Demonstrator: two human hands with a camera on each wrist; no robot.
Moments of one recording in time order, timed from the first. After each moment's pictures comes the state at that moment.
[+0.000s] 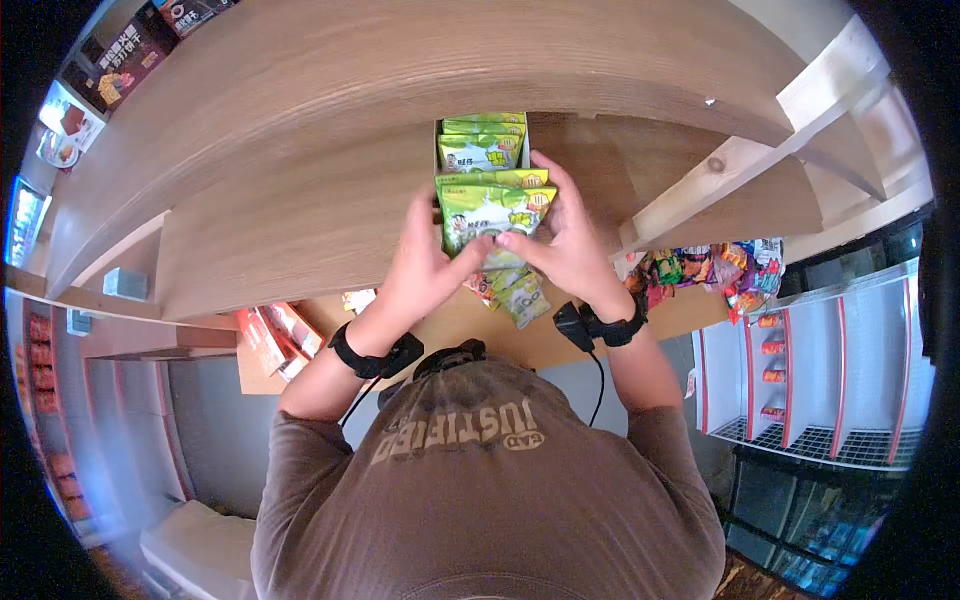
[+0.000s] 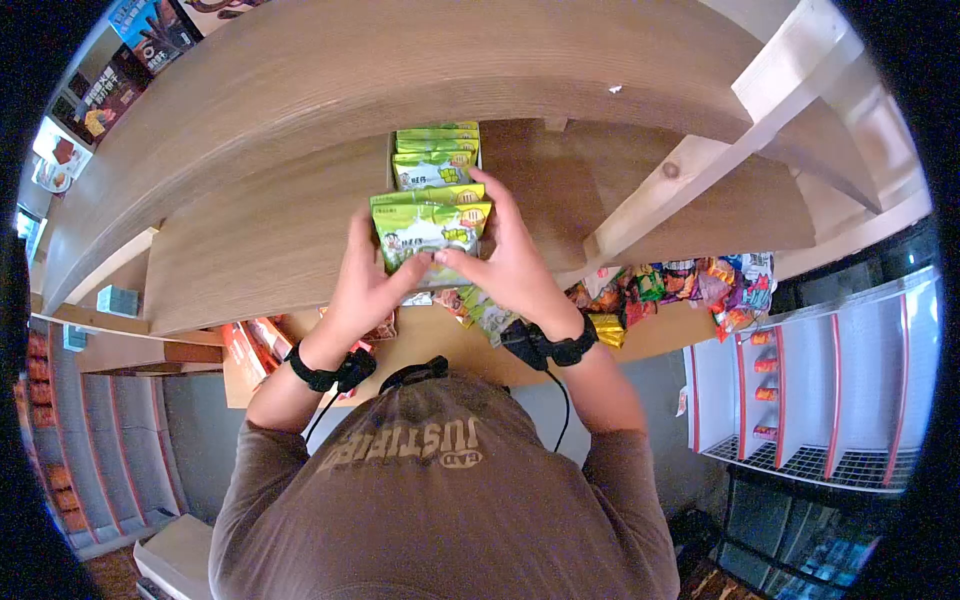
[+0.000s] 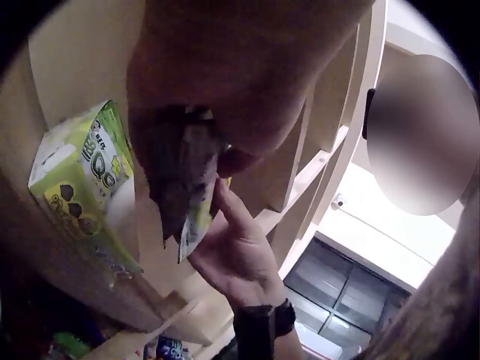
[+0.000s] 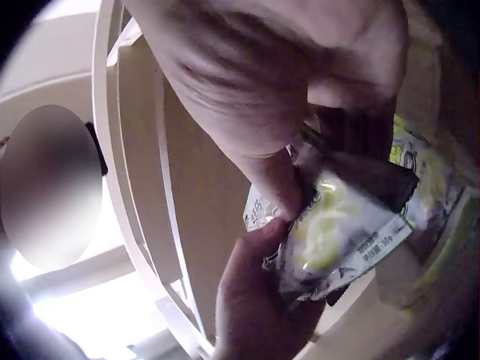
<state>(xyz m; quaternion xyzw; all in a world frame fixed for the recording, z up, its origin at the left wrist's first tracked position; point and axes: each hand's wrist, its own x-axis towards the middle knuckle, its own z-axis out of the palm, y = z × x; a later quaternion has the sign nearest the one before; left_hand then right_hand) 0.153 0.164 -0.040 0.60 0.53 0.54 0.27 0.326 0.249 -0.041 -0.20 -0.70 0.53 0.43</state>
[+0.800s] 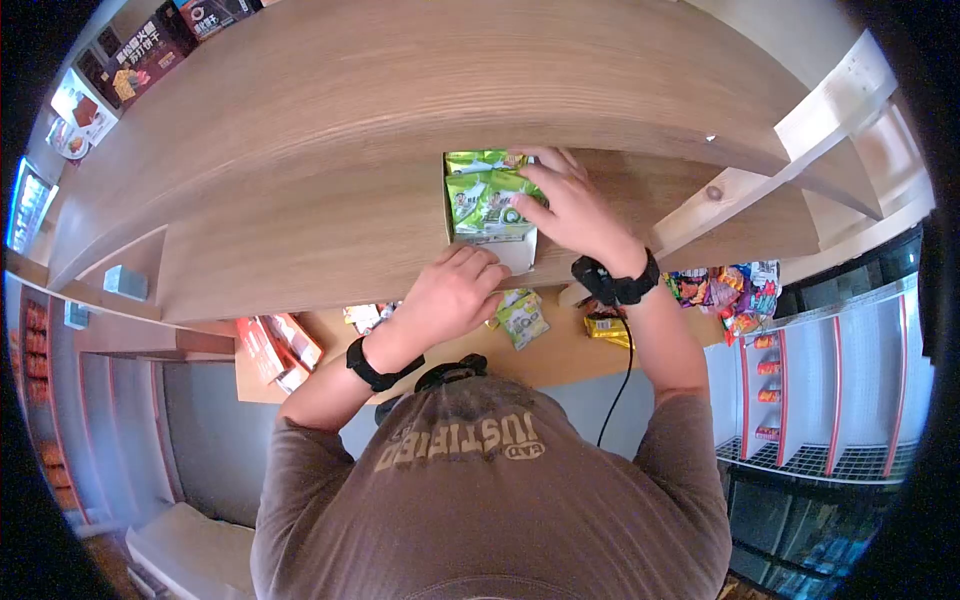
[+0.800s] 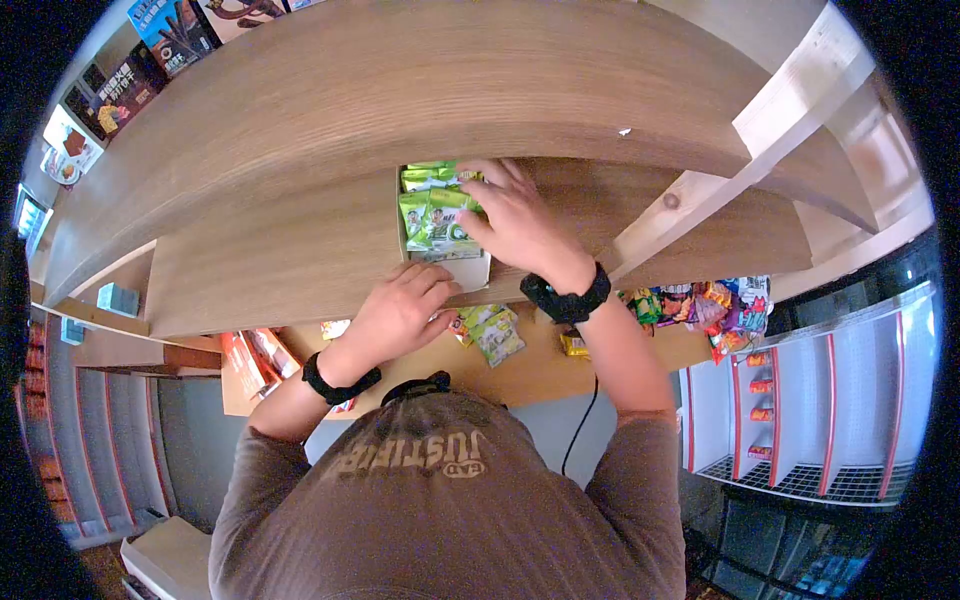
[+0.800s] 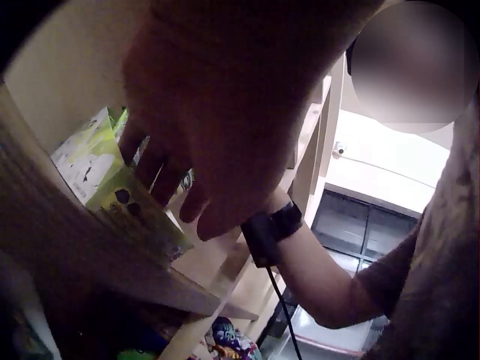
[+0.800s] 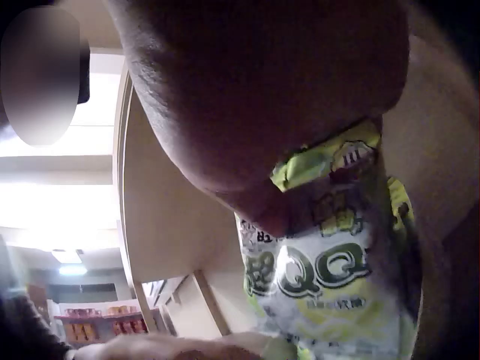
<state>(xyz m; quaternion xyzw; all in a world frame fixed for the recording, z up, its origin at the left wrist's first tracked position) 0.153 0.169 -0.063 0.83 0.48 0.28 -0.01 0.318 0.314 -0.005 -0.19 -0.93 0.12 0.30</state>
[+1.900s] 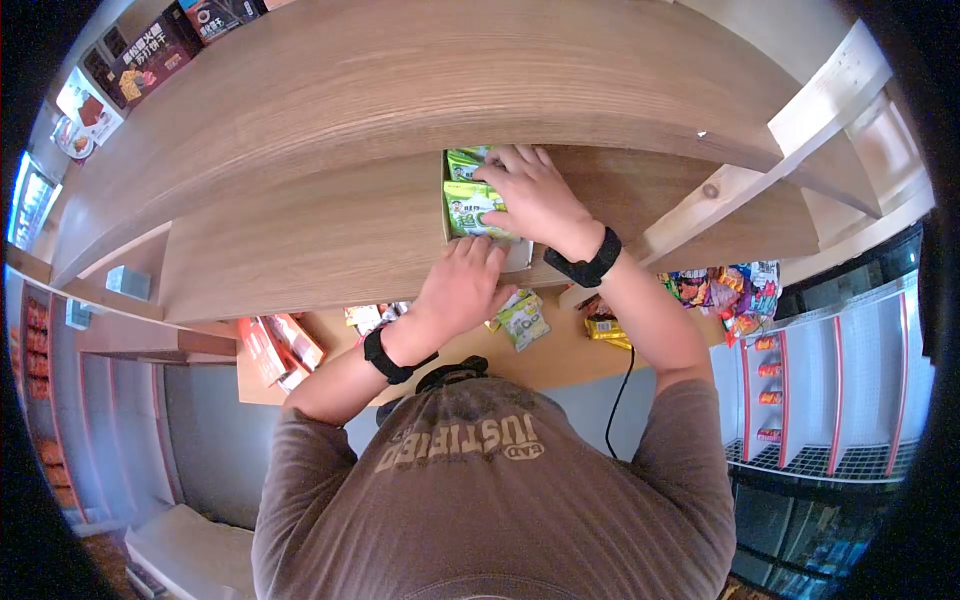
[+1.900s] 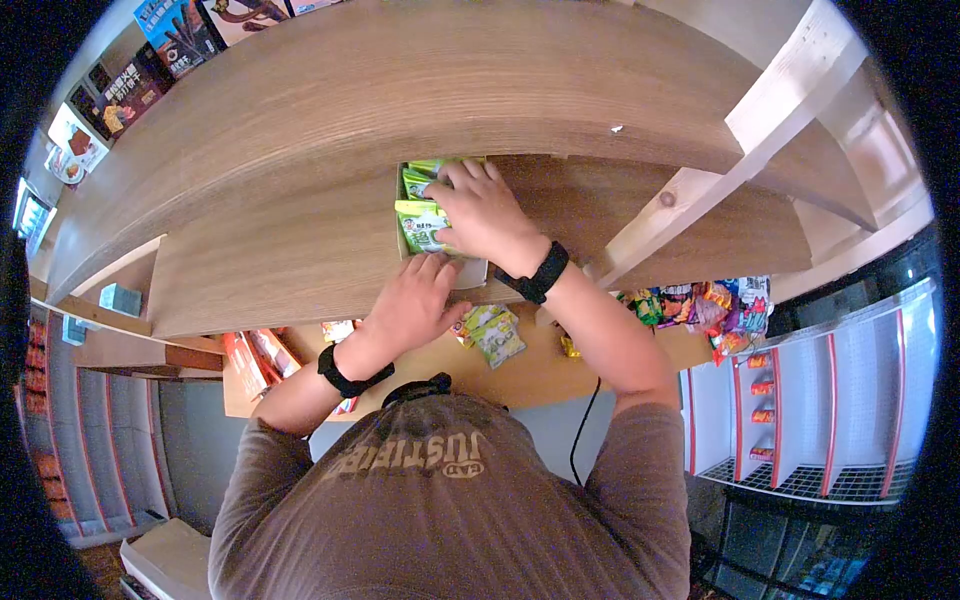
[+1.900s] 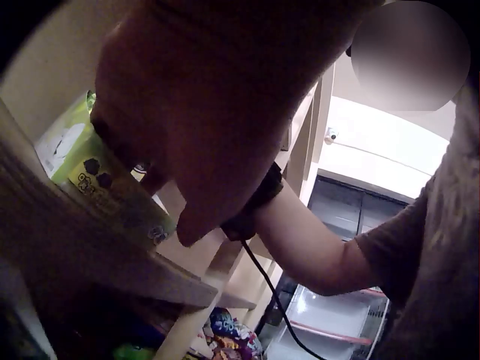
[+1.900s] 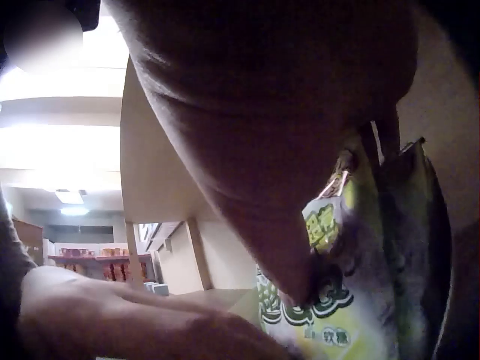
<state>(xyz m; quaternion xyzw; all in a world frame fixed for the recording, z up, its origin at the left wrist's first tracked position) 0.169 0.178 -0.074 0.79 0.58 0.20 -0.04 0.286 0.316 -0.015 -0.19 -0.96 0.03 0.20</state>
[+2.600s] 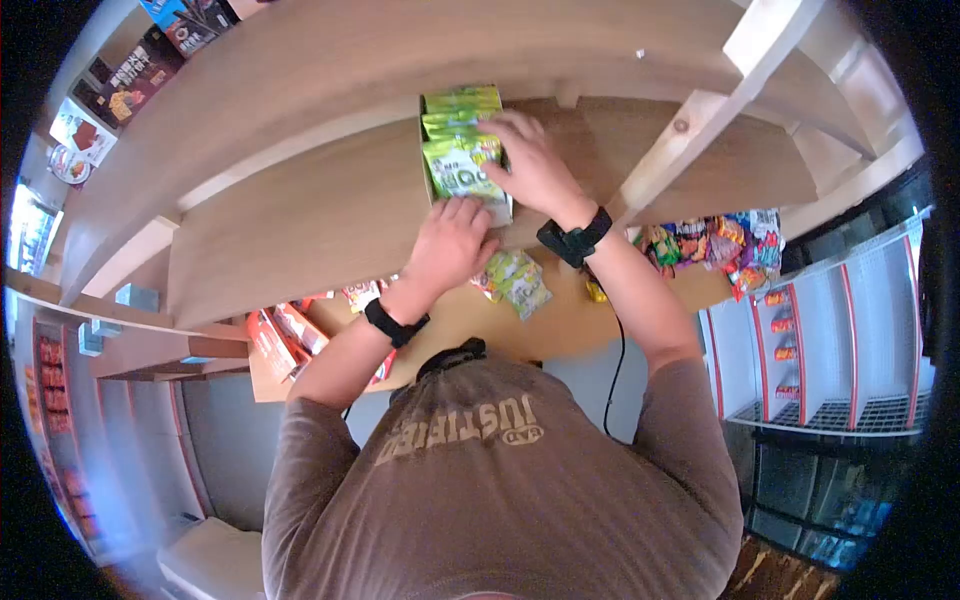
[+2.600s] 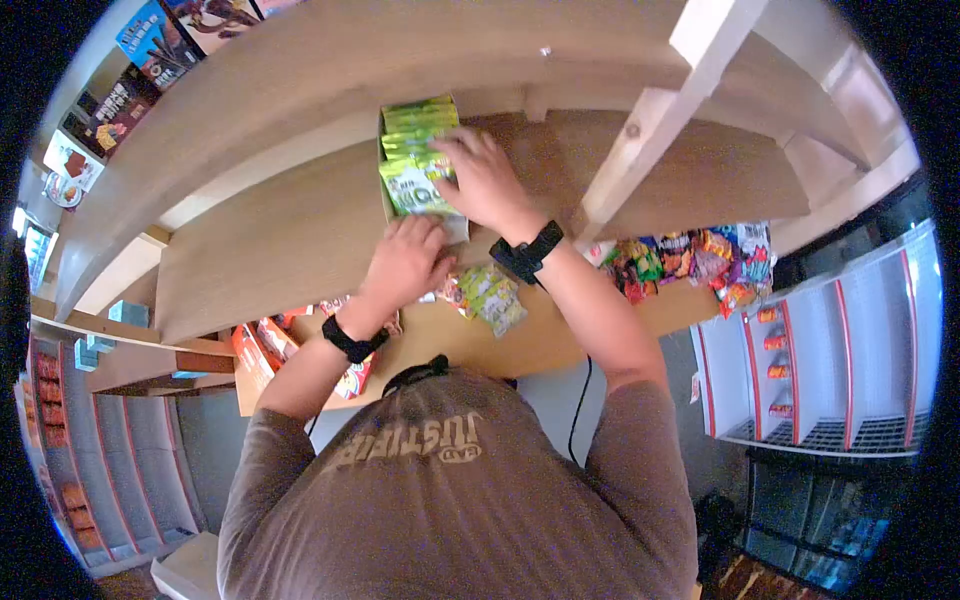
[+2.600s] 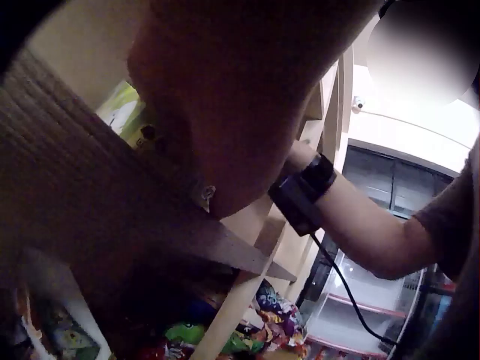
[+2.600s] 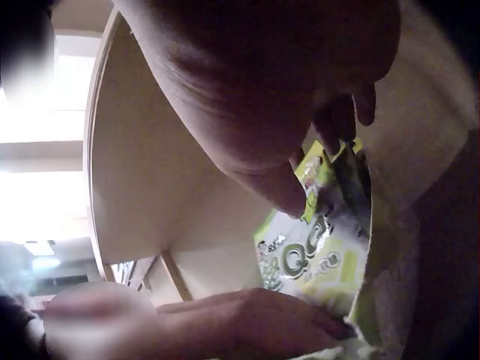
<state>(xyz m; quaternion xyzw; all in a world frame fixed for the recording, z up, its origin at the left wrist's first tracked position) 0.164 0.188 -0.088 0.82 0.52 0.25 -0.08 0.308 0.311 -0.045 -0.26 -0.88 0.04 0.40</state>
